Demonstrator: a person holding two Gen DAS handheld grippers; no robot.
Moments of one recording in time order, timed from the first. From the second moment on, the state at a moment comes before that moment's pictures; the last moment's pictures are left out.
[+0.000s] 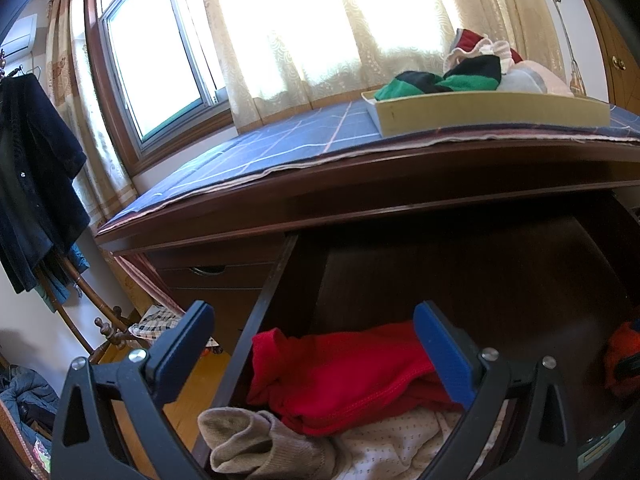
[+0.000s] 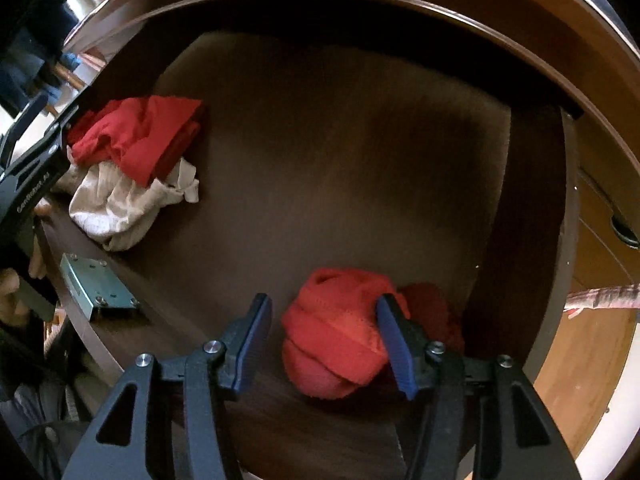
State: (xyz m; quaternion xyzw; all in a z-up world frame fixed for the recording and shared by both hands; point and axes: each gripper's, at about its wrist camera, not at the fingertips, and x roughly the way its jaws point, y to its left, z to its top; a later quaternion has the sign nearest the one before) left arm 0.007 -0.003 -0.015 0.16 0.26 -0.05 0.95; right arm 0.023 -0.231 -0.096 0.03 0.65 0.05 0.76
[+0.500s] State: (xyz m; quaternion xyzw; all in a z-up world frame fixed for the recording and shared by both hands) left arm 0.008 -0.003 -0.016 0.16 0.26 -0.05 0.95; right arm 0.037 -0.229 -0.099 -0.03 0.67 0.06 0.74
